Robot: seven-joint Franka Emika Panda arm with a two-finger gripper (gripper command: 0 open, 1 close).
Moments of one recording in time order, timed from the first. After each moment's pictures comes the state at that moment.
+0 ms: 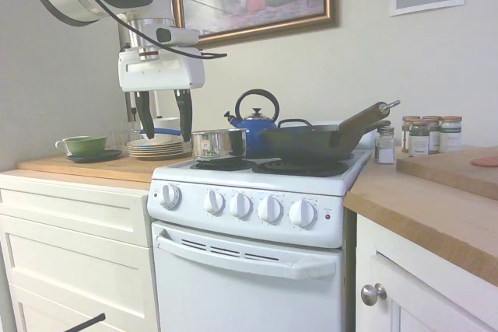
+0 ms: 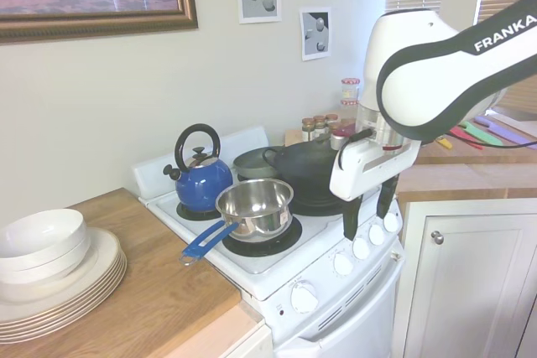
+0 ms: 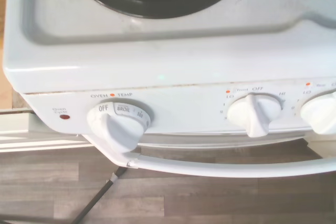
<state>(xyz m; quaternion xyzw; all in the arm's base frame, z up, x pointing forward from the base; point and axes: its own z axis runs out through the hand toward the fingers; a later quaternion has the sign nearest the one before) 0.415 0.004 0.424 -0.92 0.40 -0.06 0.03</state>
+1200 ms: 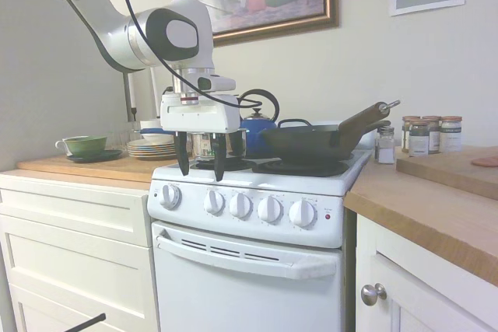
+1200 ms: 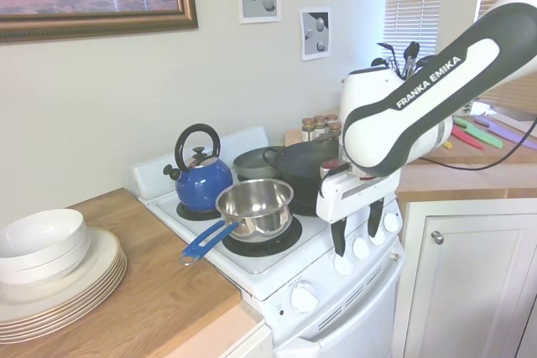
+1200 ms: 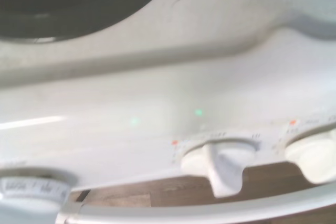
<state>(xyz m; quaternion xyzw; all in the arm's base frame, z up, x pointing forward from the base) 0.481 -0.036 0.342 -0.90 0.44 -0.02 0.01</state>
